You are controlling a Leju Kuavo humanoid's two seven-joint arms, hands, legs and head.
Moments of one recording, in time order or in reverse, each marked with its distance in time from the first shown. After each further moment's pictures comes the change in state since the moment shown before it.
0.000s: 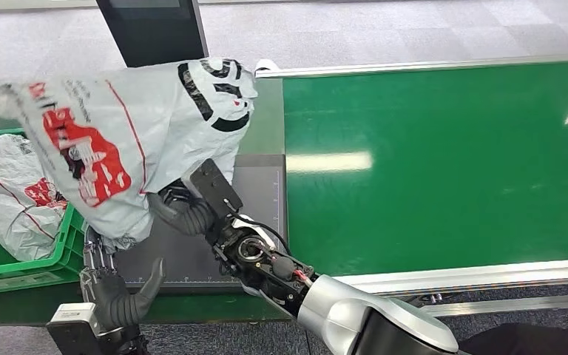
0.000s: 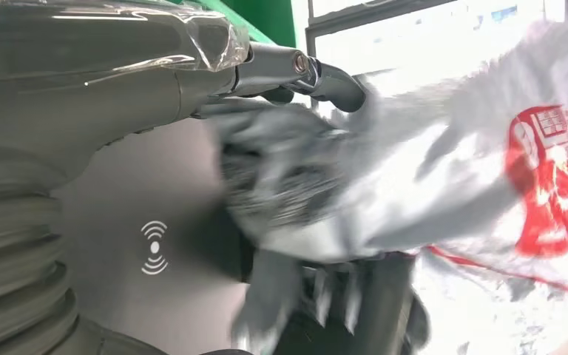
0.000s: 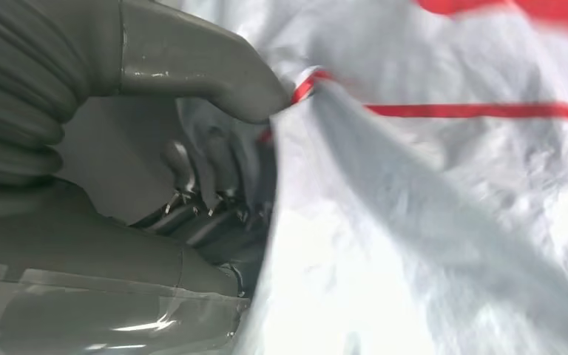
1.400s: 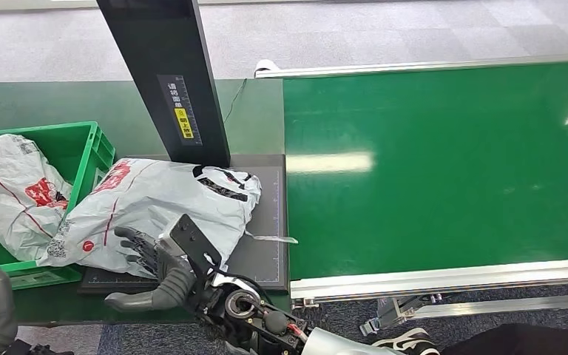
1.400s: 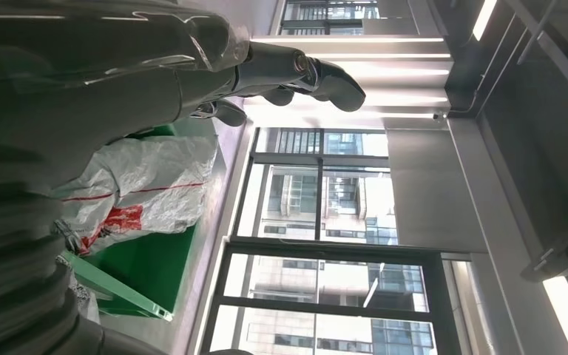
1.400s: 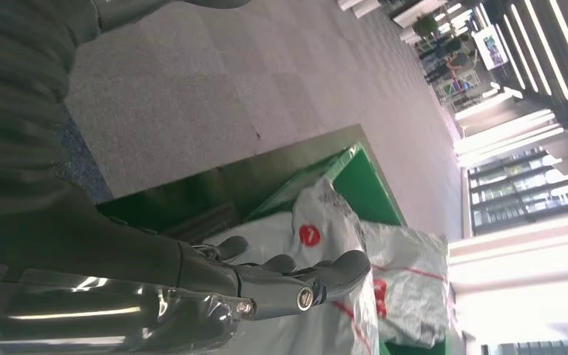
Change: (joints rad) left arm 0.038 -0.078 0.182 -0.387 0.045 0.361 -0.075; right arm 0.239 0.011 0.055 -0.169 -0.017 0.195 0.159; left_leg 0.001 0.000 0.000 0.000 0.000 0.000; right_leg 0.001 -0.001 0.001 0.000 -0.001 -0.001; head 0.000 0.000
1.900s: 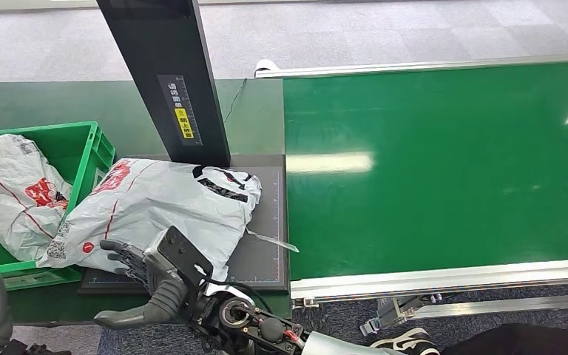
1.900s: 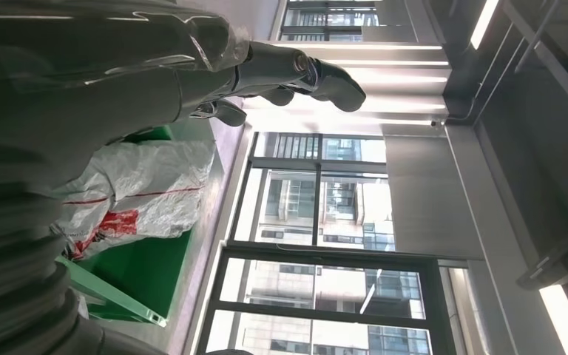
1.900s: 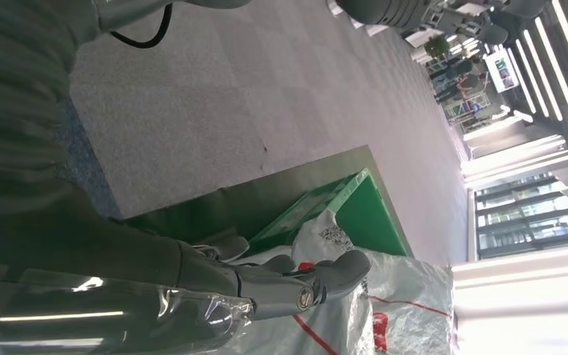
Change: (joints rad) left arm -0.006 -0.010 0.010 -0.010 0.000 0.000 0.000; right arm -0.001 0.000 0.057 -0.026 -0.016 0.008 -0.011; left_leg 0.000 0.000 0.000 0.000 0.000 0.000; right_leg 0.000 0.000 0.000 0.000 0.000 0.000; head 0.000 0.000
